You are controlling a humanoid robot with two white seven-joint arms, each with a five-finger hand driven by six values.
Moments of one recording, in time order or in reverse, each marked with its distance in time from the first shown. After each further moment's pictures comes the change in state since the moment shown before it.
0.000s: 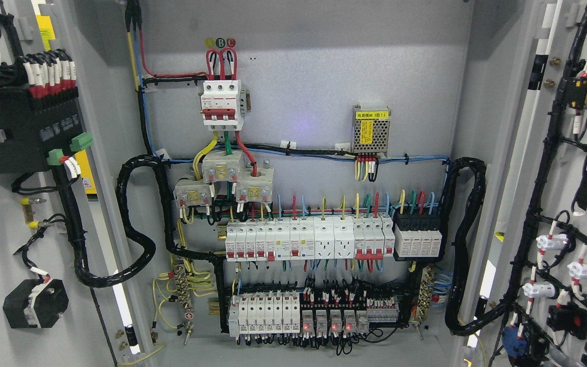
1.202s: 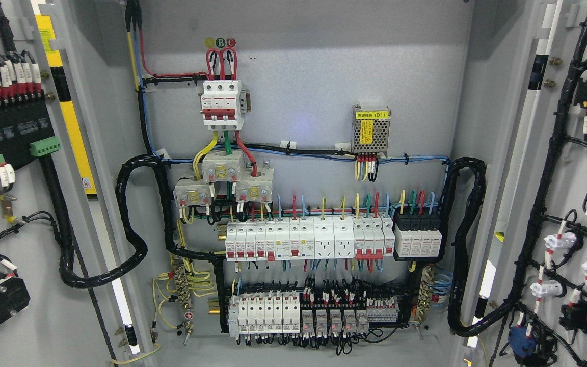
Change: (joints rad) left arm -0.056 0.228 0.226 0.212 0.203 0.113 -0.096; right arm 0.037 -0.005 -0.096 0.000 -0.136 0.000 0.019
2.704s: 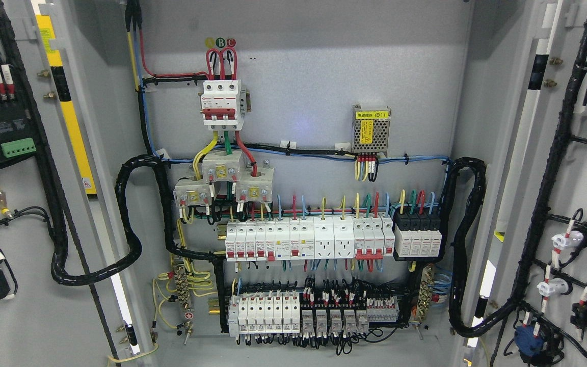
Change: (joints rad) left arm -0.116 0.165 0.026 0.248 0.043 0.019 -0.020; right arm 0.033 -0.003 -0.085 0.002 -0.105 0.011 0.002
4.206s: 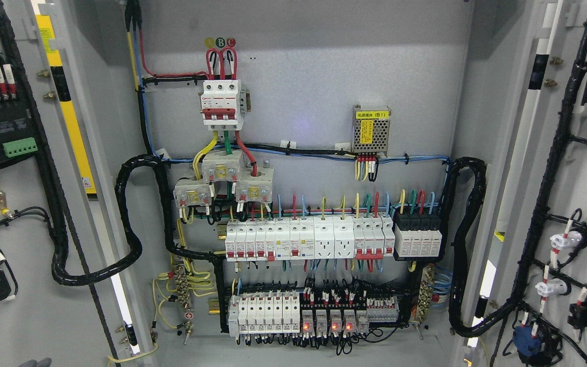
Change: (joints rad) left arm 0.060 -0.153 -0.226 -0.311 -0.084 0.049 0.154; right arm -0.026 -0.089 0.214 0.001 0.001 -0.012 -0.001
